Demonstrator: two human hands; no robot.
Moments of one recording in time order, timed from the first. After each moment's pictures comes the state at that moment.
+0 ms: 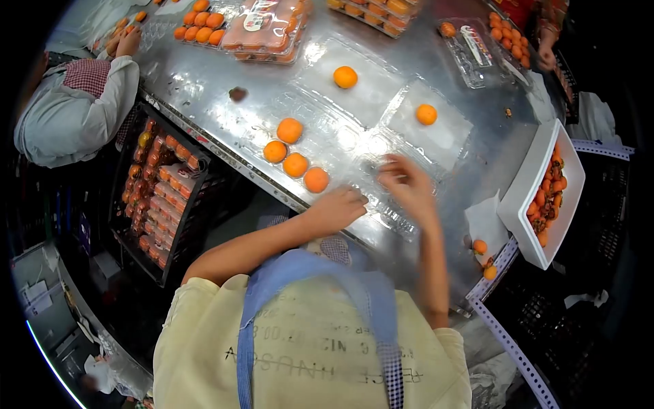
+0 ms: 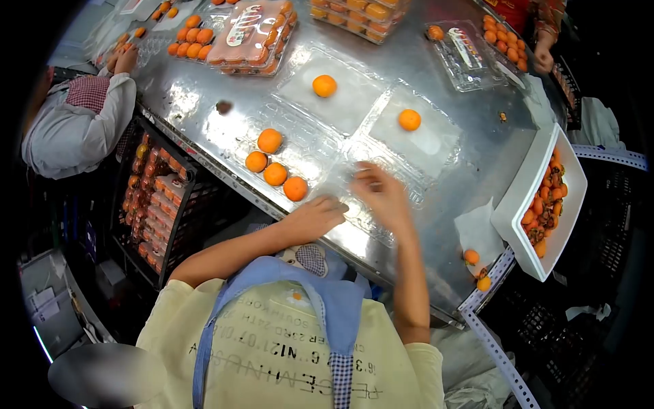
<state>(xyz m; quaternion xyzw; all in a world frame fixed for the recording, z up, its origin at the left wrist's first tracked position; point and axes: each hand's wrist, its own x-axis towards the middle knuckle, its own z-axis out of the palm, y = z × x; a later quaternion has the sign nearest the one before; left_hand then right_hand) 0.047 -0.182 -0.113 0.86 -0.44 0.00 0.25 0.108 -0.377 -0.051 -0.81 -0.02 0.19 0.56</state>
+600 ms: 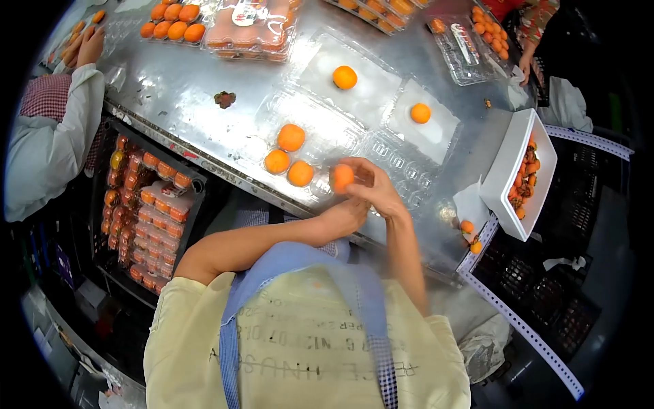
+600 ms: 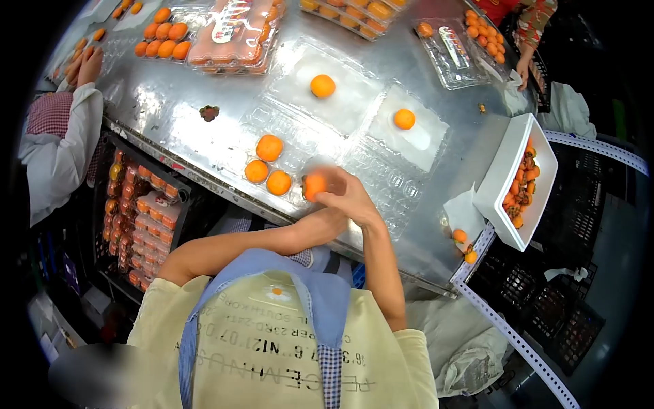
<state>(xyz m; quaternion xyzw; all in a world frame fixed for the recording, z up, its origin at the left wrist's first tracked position) 0.039 -0.181 -0.151 0.82 -0.56 0.04 -0.03 0.110 -0.289 -0.062 -0.69 0.03 0.32 0.65</state>
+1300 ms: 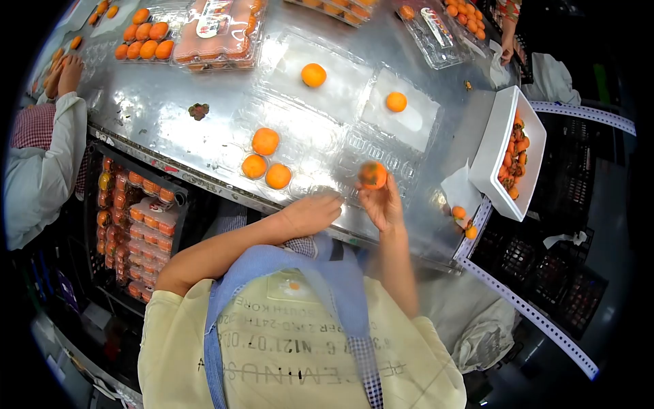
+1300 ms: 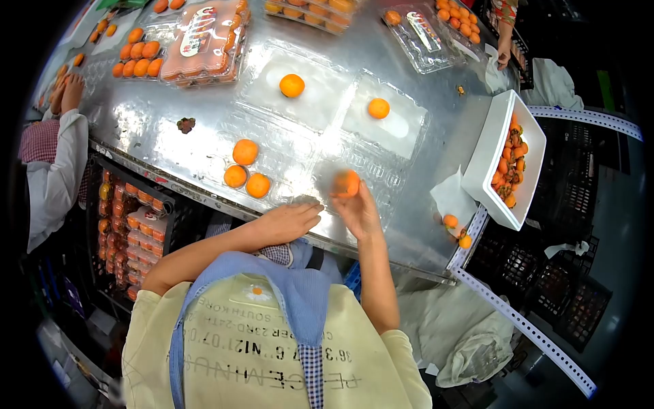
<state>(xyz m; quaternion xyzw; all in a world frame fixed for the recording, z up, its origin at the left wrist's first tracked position) 0.067 -0.136 -0.109 0.80 -0.55 -0.10 0.23 0.057 -0.345 -0.090 -0.24 0.22 0.15 0.93</state>
